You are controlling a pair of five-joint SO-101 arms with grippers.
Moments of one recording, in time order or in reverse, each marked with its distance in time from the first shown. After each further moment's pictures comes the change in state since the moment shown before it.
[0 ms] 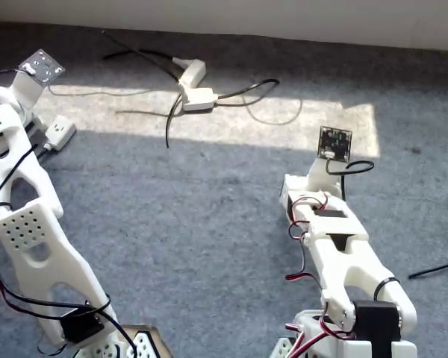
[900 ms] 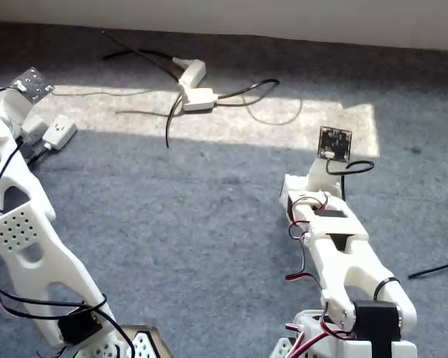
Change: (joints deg) left arm -4.1 5.7 -0.9 -4.8 -6.7; right arm 0.0 0.0 0.0 0.0 0.0
